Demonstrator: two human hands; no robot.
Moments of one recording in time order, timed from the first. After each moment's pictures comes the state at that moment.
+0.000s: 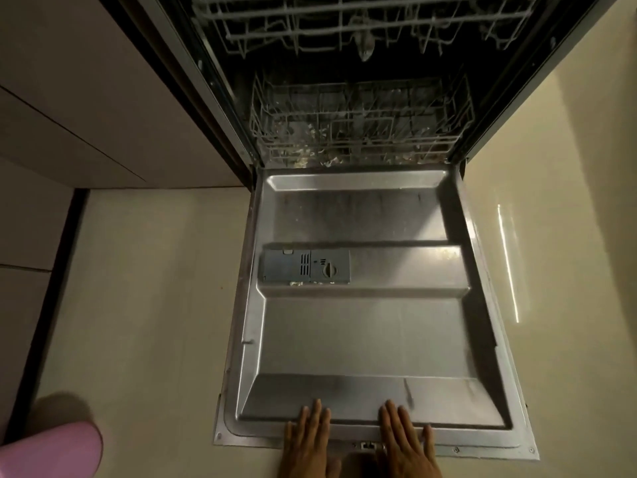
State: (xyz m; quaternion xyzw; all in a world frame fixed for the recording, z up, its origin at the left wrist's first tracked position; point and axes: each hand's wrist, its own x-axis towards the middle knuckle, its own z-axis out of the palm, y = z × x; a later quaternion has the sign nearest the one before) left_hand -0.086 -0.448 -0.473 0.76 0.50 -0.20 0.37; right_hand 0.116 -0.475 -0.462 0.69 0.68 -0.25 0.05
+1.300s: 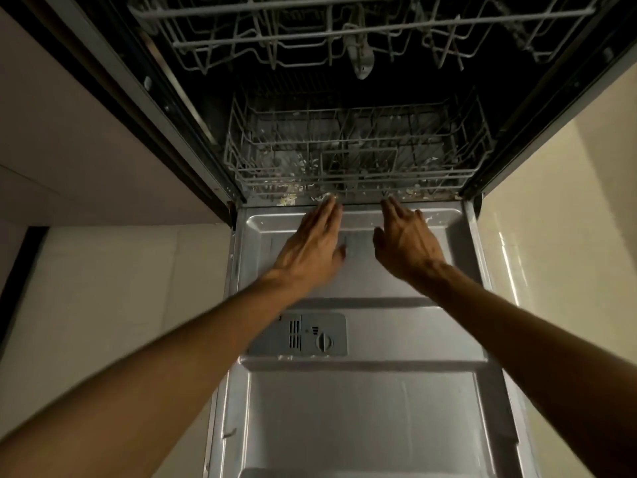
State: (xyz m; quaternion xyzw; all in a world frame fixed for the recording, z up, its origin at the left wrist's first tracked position) left_hand 0.005 -0.015 -0.429 0.85 0.51 -0.01 0.16; right_hand 0.174 -0.035 -0.422 0.72 0.67 -0.18 -0.02
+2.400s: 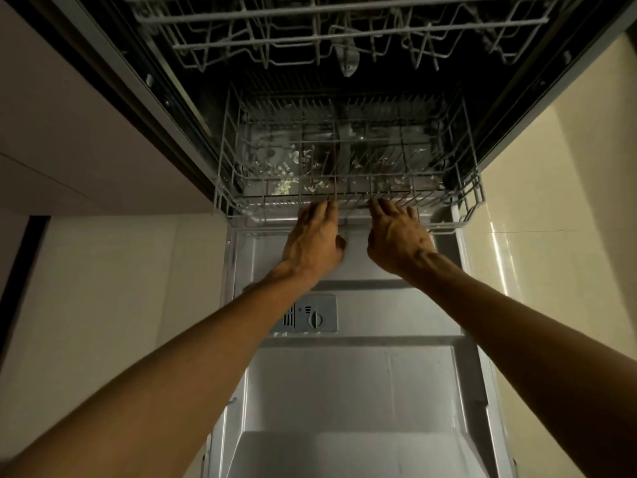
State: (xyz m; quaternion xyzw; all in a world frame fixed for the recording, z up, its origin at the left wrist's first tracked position) left_hand 0.030 -0.043 -0.395 0.80 0.56 -0.02 0.20; right_hand 0.176 -0.060 -0.379 0.69 0.68 -0.22 0.07
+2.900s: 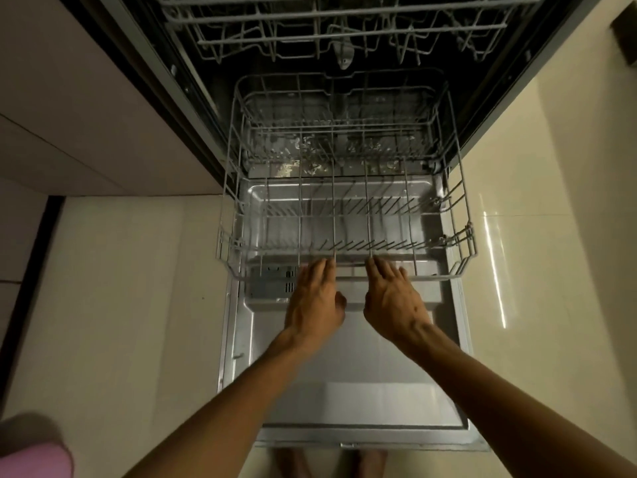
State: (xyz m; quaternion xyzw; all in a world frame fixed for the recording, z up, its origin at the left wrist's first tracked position) left_hand 0.014 -0.193 -0.374 0.75 0.60 -0.04 0.29; right_hand 0.154 -0.206 -0.360 0.70 0.66 -0.28 0.06
